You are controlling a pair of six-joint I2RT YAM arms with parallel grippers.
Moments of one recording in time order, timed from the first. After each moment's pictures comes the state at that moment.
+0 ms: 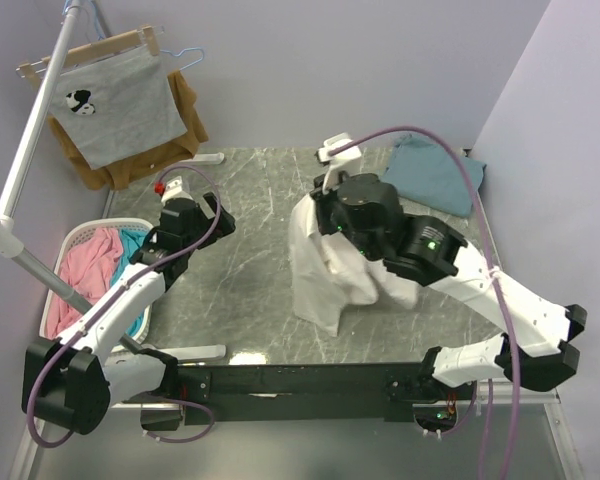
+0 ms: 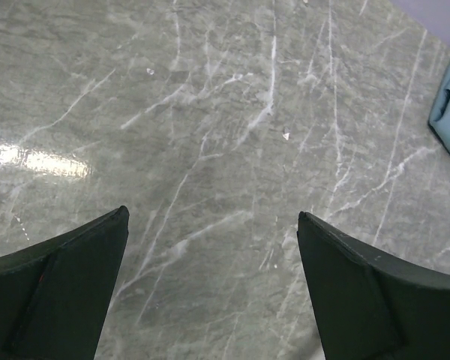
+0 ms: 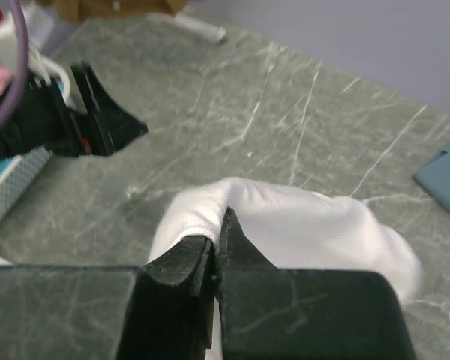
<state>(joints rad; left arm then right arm) -0.31 1.14 0.78 -0.17 -0.17 -0.67 1.05 1.27 1.63 -0.67 0.54 0.17</state>
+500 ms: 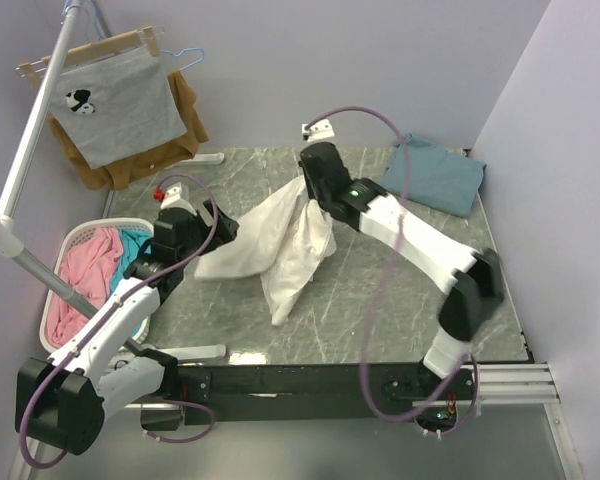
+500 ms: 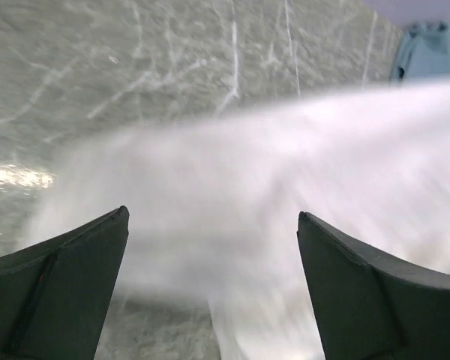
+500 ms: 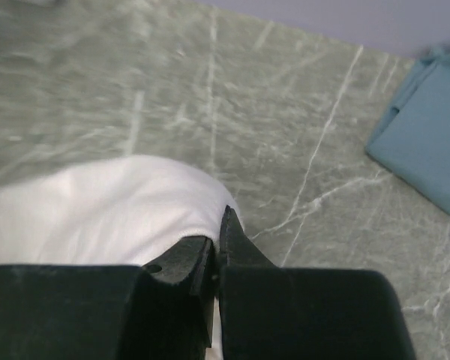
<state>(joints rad) -0.31 1.03 0.72 -0.14 -0.09 -0.67 0.75 1.61 1.56 -0.42 0.53 0.15</state>
